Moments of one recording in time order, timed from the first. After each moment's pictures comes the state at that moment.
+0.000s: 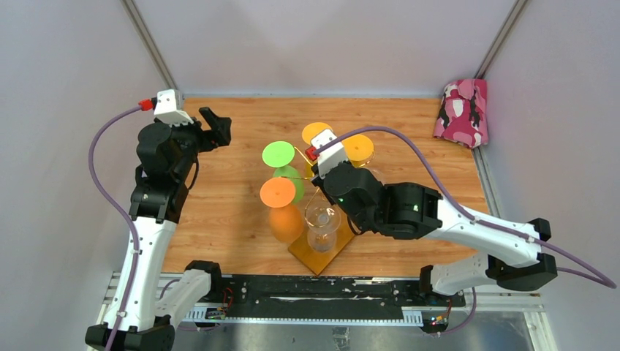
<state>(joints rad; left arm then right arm) -0.10 0.87 1.12 -0.33 0.01 -0.29 1.36 1.28 1.56 -0.73 0.80 0.08</state>
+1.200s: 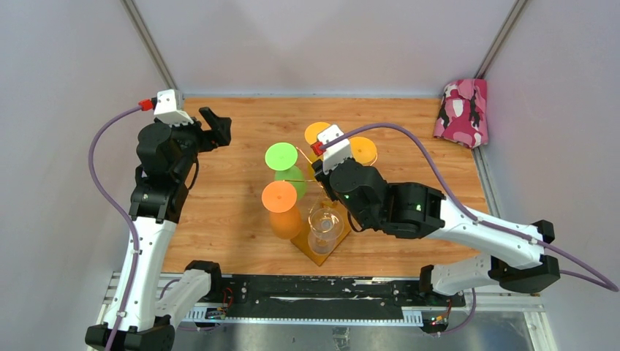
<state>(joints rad) -0.10 0.87 1.12 -0.33 0.02 -0.29 1.34 1.26 1.53 -0.67 0.80 0.08</state>
